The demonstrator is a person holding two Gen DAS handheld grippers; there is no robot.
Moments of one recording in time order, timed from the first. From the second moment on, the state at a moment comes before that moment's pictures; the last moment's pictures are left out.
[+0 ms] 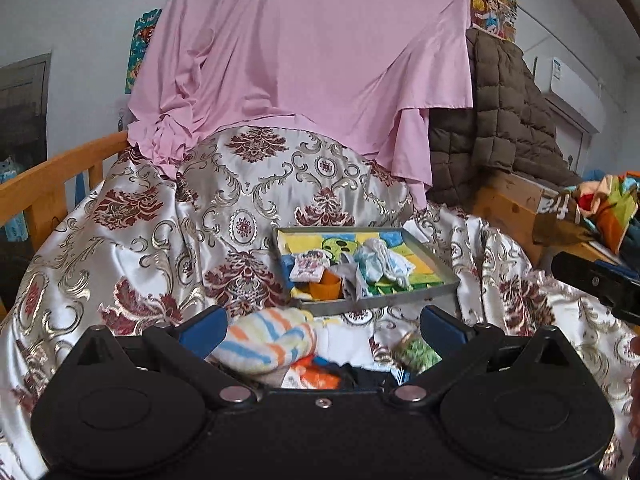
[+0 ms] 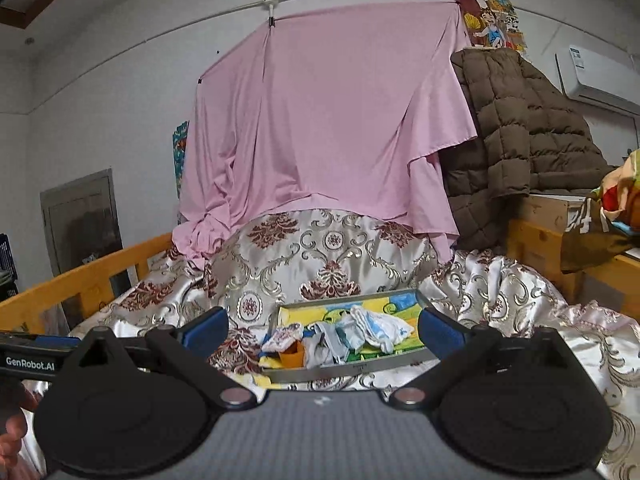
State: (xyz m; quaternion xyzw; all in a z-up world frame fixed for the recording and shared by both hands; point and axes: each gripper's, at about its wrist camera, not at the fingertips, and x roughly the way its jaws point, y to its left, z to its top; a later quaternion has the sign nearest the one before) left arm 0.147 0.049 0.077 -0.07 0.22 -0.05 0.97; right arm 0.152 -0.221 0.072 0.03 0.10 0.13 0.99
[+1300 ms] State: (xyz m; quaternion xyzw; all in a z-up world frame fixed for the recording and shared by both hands) left arm 0.145 0.064 0.024 -0.07 0.35 0.00 0.93; right arm 0.143 -0.181 0.007 -0.07 0.25 0.13 0.96
